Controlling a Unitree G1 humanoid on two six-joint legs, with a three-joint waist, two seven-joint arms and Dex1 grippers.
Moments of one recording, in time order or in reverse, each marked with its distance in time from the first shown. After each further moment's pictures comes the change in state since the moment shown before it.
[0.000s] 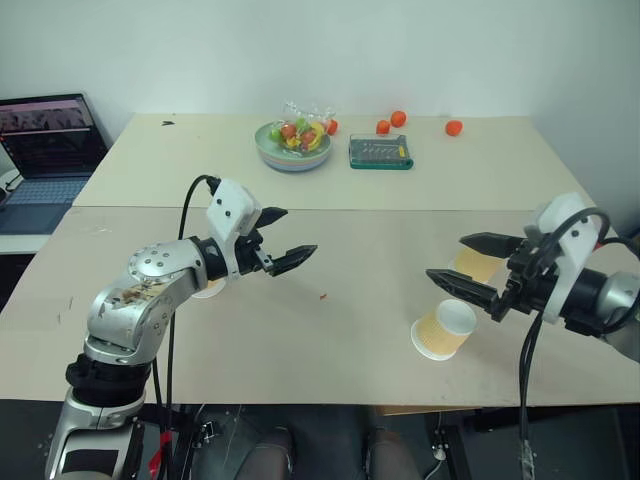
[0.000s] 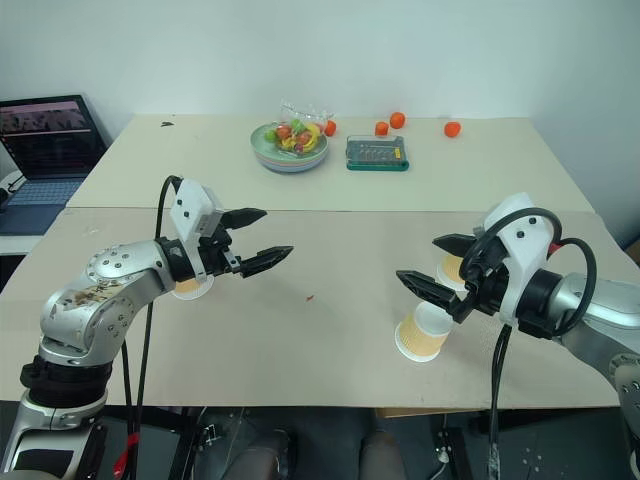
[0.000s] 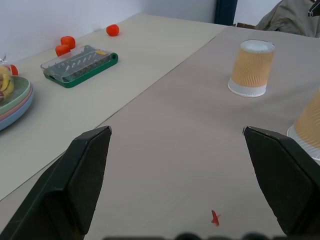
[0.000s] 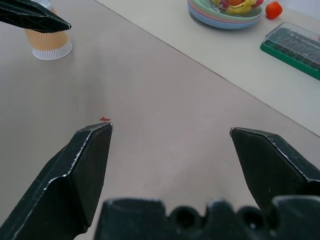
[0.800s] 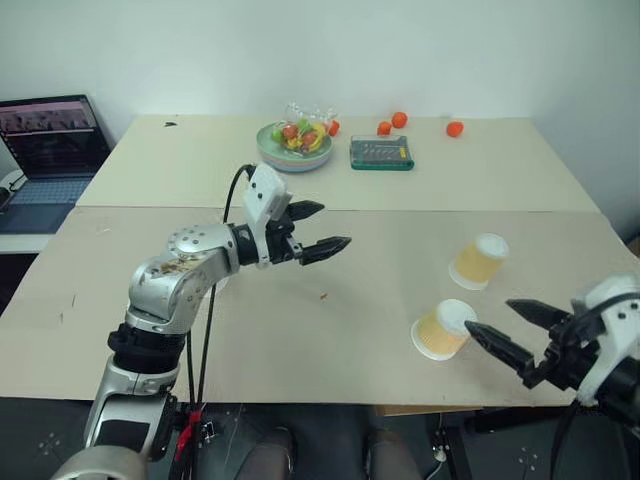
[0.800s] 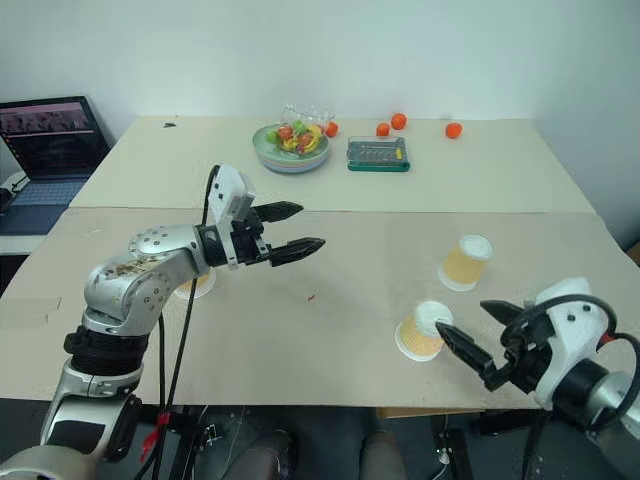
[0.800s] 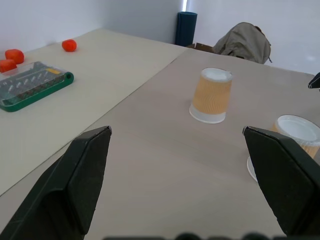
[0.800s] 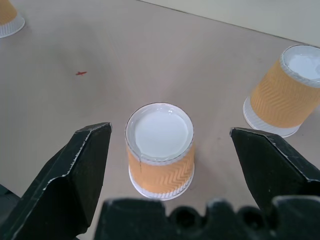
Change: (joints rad) left arm -0.175 -0.121 -0.071 0.159 -0.028 0.027 -0.104; right arm 0.568 0.230 -0.327 -0.234 0.028 -0.053 -0.064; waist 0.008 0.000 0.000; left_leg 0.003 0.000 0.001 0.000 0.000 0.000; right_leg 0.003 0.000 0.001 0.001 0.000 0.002
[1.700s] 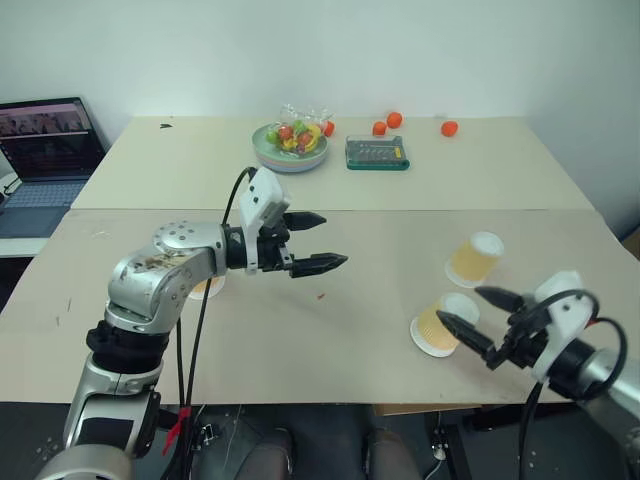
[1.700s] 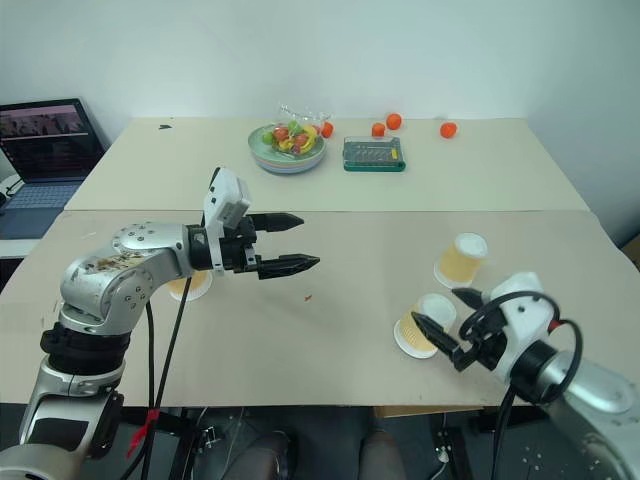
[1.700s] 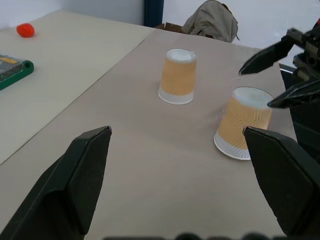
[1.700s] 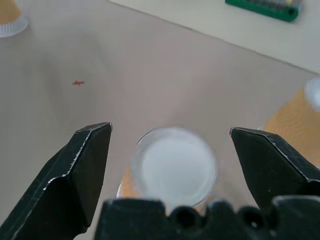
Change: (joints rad) left arm 0.027 0.084 -0.013 -0.058 -0.028 0.084 -0.093; right arm -0.185 -0.049 0.262 0.150 -0.208 -0.182 0.044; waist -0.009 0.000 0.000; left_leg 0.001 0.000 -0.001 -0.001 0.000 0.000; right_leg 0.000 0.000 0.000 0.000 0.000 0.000
